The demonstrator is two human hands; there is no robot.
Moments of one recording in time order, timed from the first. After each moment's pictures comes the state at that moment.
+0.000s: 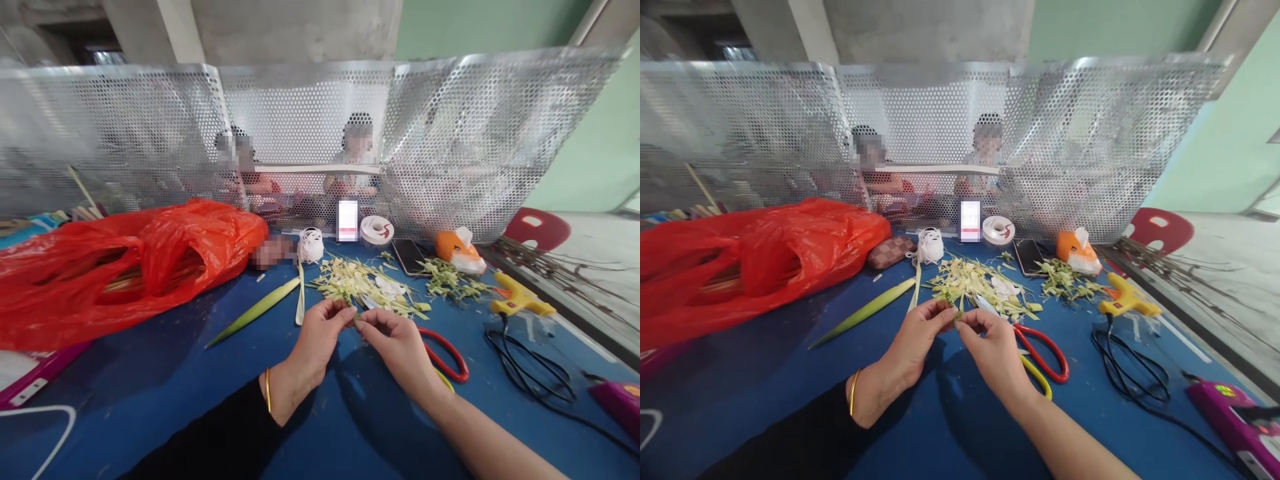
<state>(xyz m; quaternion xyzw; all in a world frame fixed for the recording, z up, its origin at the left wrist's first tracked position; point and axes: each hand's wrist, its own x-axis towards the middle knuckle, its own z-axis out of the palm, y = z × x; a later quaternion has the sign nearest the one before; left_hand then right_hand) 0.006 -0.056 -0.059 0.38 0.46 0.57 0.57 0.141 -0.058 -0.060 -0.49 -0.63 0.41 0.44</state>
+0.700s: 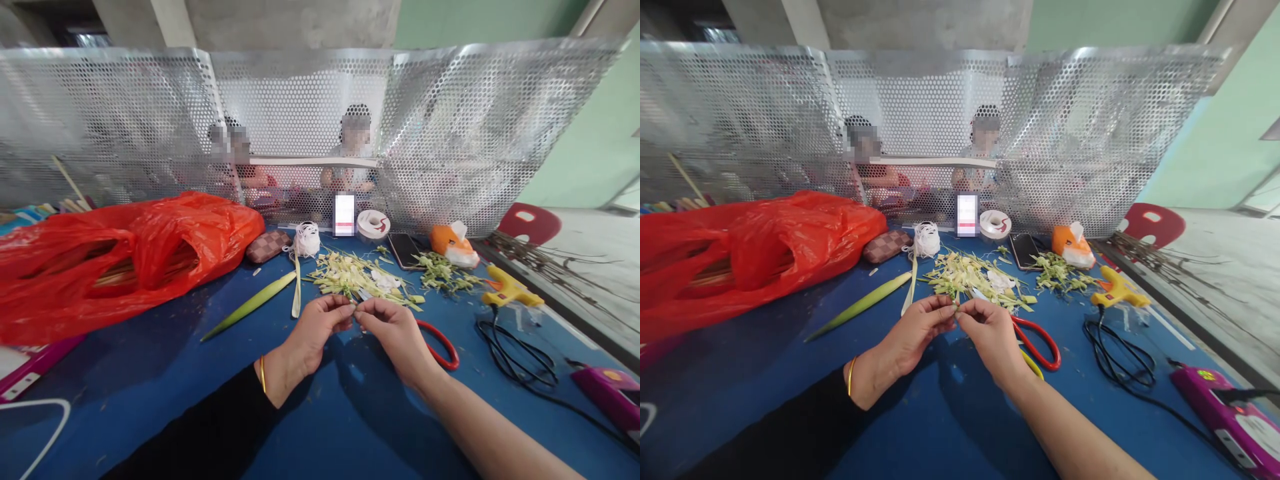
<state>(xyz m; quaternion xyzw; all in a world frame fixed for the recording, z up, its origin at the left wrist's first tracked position) 0.003 -0.055 -0.059 0.33 0.43 0.51 0.67 0.144 -0.055 -0.060 -0.47 -0.57 0.49 0.46</state>
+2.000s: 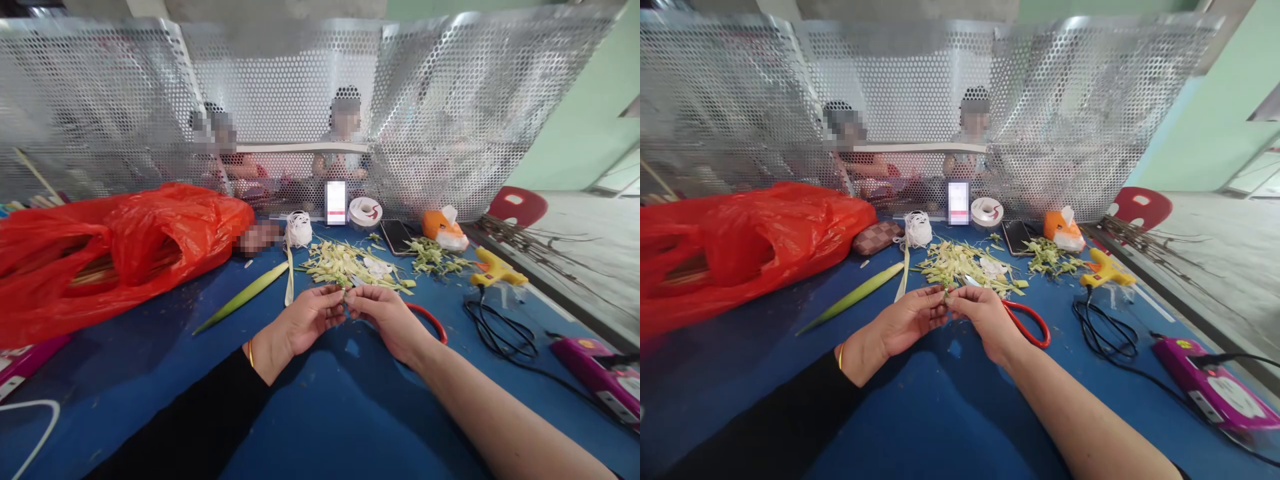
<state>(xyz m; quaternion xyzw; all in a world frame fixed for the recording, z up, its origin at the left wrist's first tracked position) -0.008 -0.045 -0.065 0.27 0.39 0.44 0.76 0.150 -0.050 -0.055 -0.40 -0.47 0.65 0.44</state>
